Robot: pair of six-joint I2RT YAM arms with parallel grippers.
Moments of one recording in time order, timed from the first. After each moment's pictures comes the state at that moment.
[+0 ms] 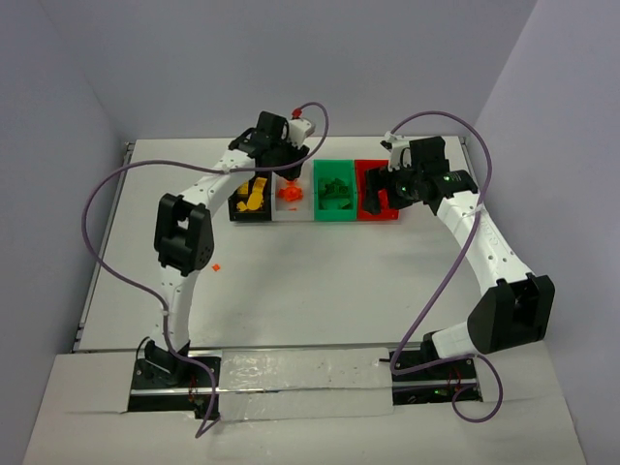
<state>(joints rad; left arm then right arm) -0.48 2.24 2.05 -0.55 0.16 0.20 0.19 1.41 1.31 -0.73 -0.31 -0.05</state>
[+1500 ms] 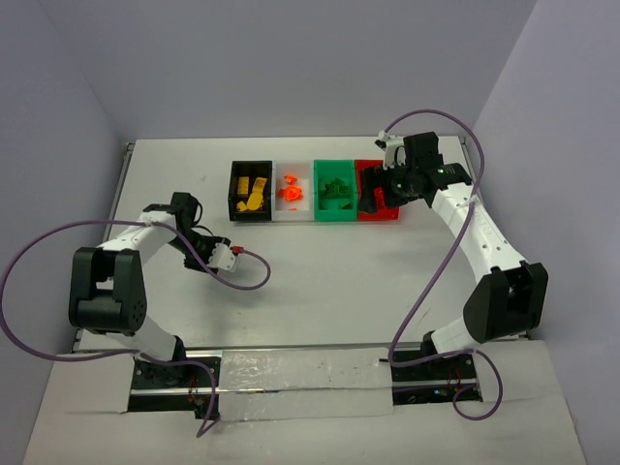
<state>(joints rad) -0.12 1.58 0.97 -0.89 0.43 1.86 0.20 1.47 1.36 -0.77 -0.34 -0.05</state>
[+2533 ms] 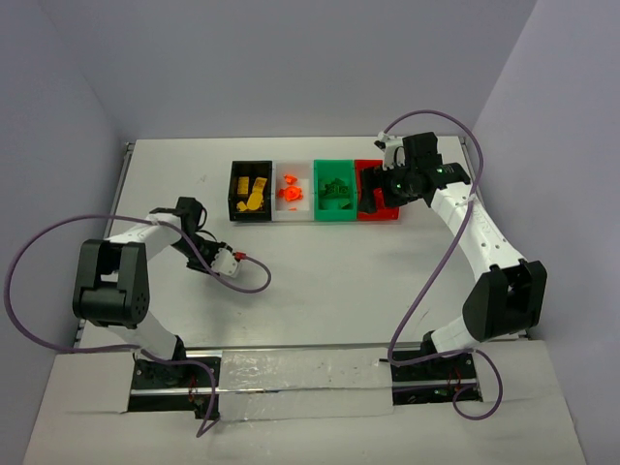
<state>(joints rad) -0.13 1.64 0.93 -0.83 0.41 1.90 0.20 1.48 1.36 -0.77 -0.33 -0.05</state>
